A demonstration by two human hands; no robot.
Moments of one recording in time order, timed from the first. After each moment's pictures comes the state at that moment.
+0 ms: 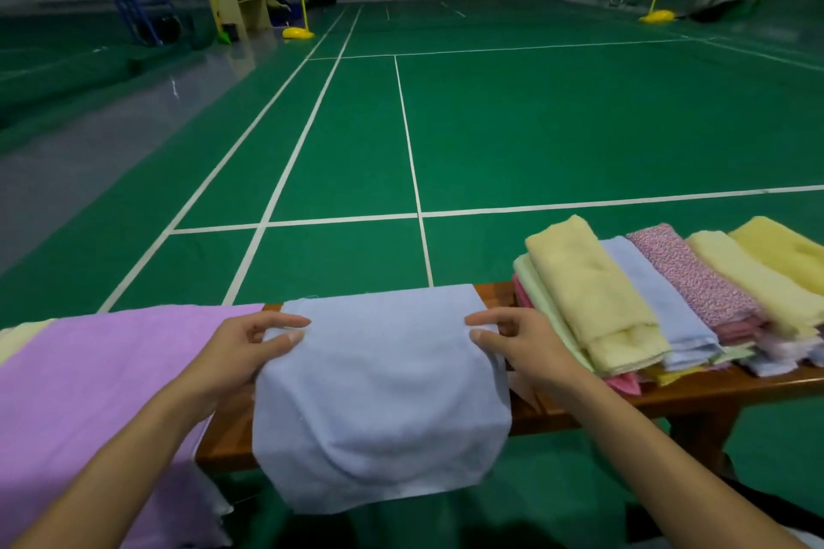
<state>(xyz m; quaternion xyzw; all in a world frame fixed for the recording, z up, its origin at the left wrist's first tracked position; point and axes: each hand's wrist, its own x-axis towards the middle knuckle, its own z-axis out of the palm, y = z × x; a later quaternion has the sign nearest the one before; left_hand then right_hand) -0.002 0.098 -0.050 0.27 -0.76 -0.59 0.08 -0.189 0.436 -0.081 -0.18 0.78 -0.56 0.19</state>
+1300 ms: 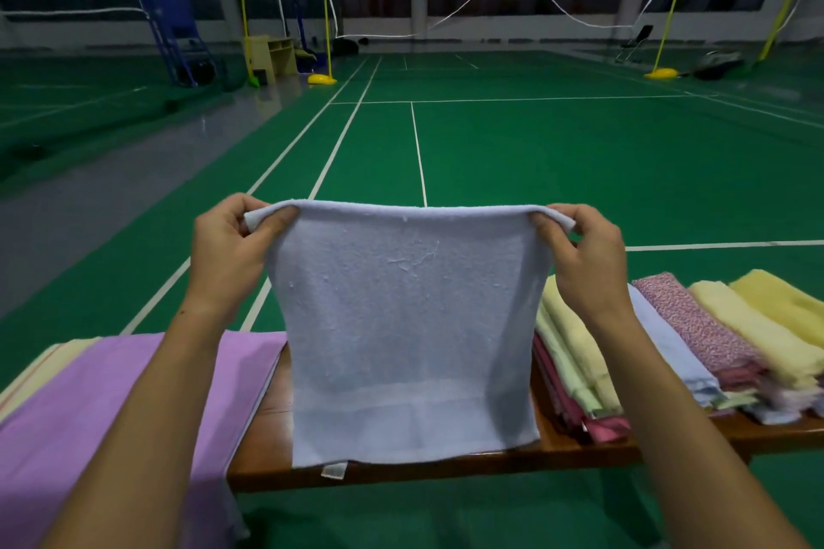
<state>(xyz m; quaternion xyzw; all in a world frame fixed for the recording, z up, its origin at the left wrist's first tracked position) -0.023 0.093 0.100 0.17 -0.77 -0.43 0.43 -0.205 0.427 0.080 -0.23 0.77 -0.55 -0.22</state>
